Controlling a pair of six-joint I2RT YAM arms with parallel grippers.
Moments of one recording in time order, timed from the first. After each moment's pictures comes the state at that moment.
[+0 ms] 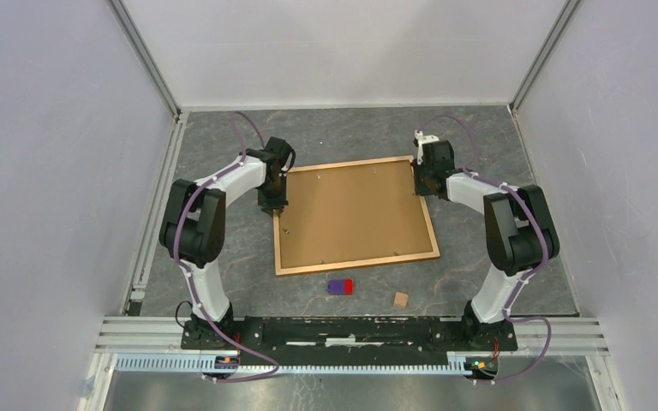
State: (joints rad) left arm -0.34 1.88 1.31 -0.78 -0.12 -0.34; right arm 0.23 1.80 1.04 -0.10 0.09 0.05
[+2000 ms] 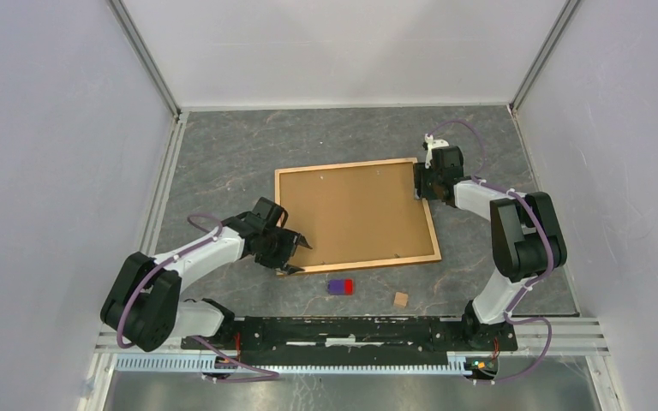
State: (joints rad) left arm -0.51 1.30 0.62 -0.51 0.22 -1.70; right arm 0.18 1.73 0.93 -0.03 0.03 0.08
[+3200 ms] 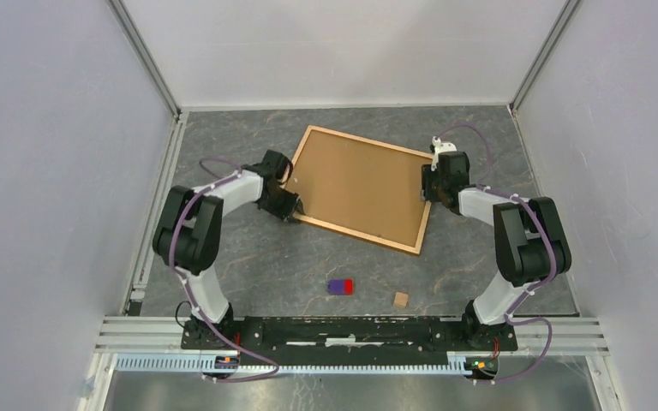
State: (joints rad) left arm -0.38 1.76 1.03 -0.56 0.11 -1.44; right arm 0.16 1.72 0.88 0.07 0.03 0.08
